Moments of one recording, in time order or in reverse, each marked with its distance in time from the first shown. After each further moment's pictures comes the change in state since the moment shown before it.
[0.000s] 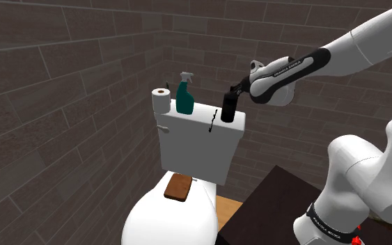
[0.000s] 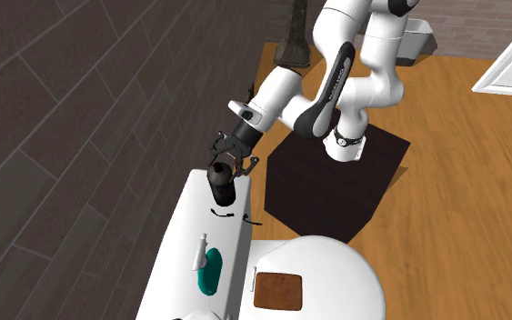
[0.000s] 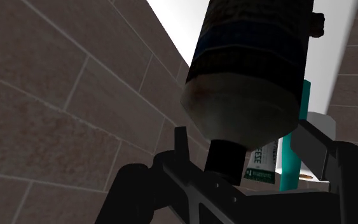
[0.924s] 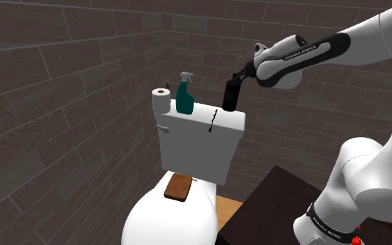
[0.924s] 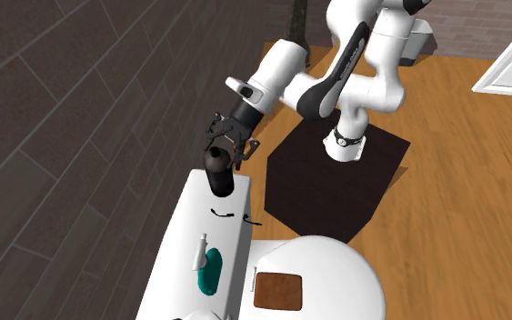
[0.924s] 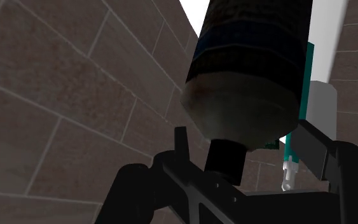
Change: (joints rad) arm -0.399 -0.070 0.400 0.072 -0.041 -0.206 0.074
